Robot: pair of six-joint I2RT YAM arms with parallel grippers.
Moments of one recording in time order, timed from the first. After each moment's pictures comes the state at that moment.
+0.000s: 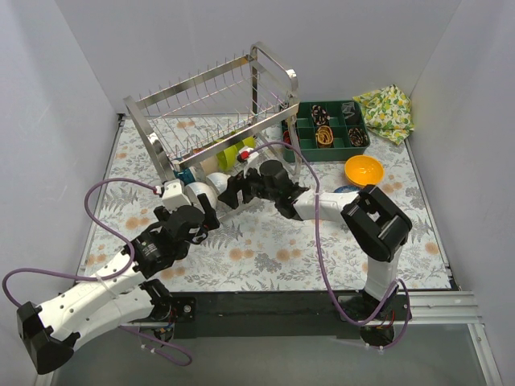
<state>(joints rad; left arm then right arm) -0.84 0.75 0.66 -0.56 -0.70 -0.80 0.84 1.87 1.08 0.54 -0.31 0.29</state>
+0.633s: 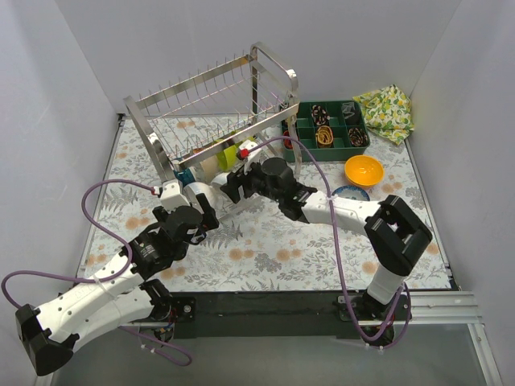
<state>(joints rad) -0.84 0.73 0.66 -0.56 -0.70 -0.80 0.90 1.72 1.08 0.43 -0.10 0.11</state>
